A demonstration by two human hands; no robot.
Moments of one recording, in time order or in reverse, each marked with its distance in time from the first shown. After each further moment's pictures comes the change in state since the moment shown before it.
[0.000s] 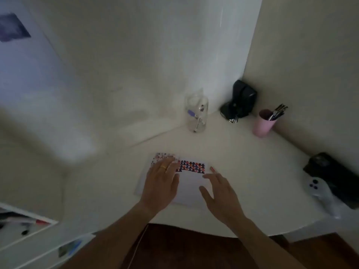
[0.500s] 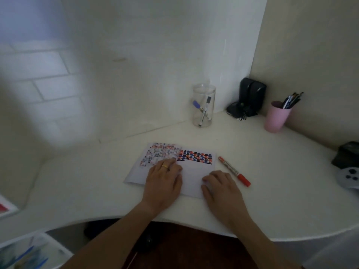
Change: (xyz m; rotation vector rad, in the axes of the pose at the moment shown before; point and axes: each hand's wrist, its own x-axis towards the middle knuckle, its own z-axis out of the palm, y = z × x) left_hand -0.047 -0.043 0.126 0.072 0.130 -0.017; right_hand 0.005 0.067 0.115 -0.242 0.257 -0.251
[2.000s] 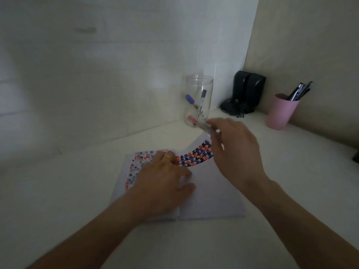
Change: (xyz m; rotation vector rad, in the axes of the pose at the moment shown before) left_hand 0.067 -0.017 -0.020 0.038 -0.412 0.127; right_hand 0.121 -0.028 -0.024 -0.048 0.349 0.071
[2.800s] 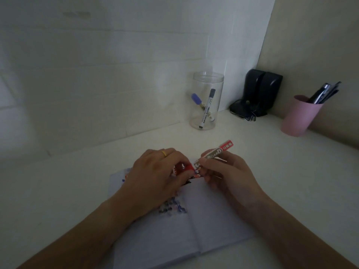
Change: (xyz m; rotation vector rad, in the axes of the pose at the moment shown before) left_hand 0.039 -0.038 0.026 -0.162 0.508 0.225; right_hand -0.009 0.025 0.058 1.309 -0.363 0.629
